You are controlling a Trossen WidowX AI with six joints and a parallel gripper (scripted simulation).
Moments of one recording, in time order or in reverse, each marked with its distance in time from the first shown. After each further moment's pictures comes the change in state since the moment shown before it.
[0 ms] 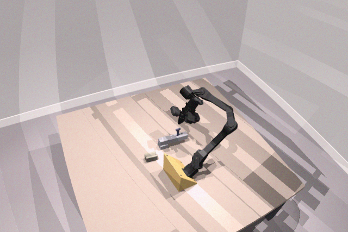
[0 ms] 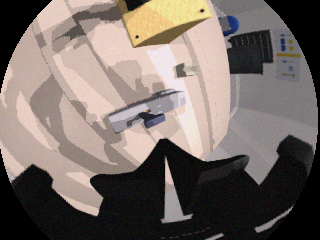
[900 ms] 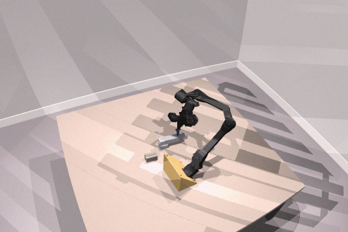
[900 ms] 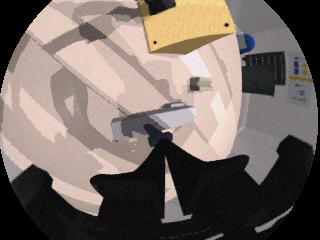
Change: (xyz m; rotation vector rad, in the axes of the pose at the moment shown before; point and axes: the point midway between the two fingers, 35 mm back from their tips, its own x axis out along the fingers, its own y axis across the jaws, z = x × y) arm 0.024 0.001 0.015 -0.149 -0.092 0.097
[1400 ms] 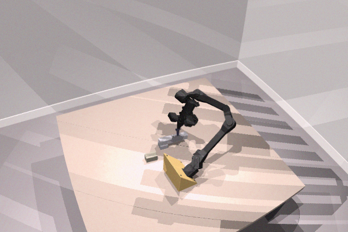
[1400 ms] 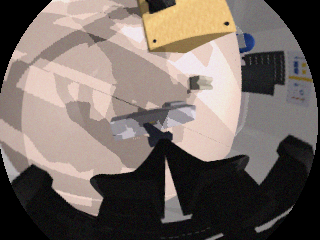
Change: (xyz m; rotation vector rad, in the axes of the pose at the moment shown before) arm 0.001 0.000 -0.001 -0.002 0.008 -0.004
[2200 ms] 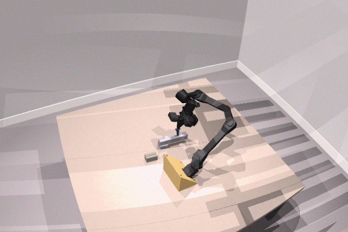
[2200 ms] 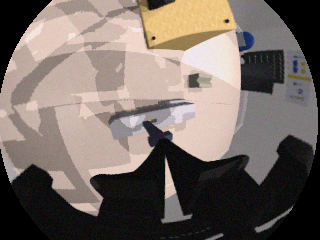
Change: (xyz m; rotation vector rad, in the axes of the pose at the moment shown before) arm 0.001 0.000 -0.002 0.001 0.020 -0.011
